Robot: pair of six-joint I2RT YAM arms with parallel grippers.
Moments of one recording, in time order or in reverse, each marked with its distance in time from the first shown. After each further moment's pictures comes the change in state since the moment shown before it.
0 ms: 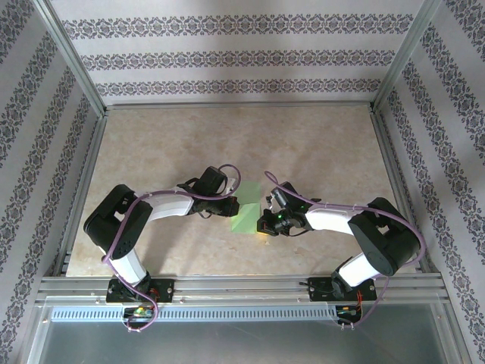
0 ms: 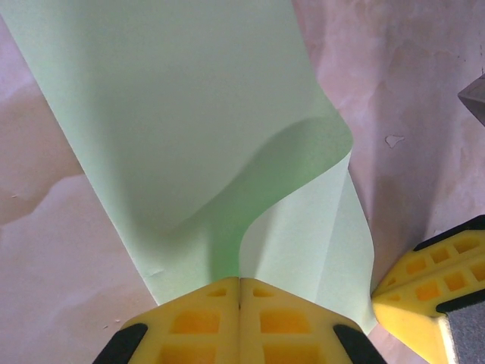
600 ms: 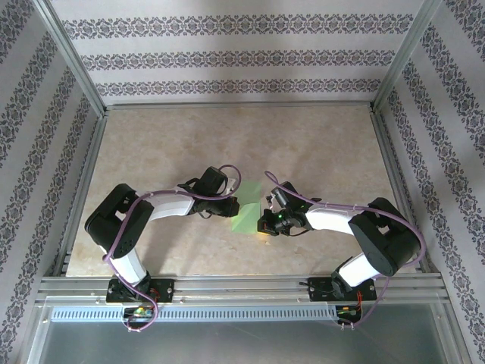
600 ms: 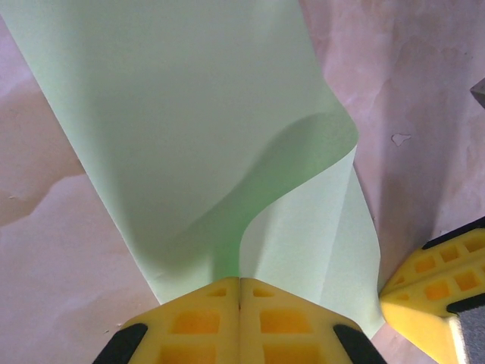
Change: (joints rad) left arm 0.000 0.012 0.000 0.004 0.000 0.002; right arm -0.001 -0.002 0.004 -0.011 0.003 -0.012
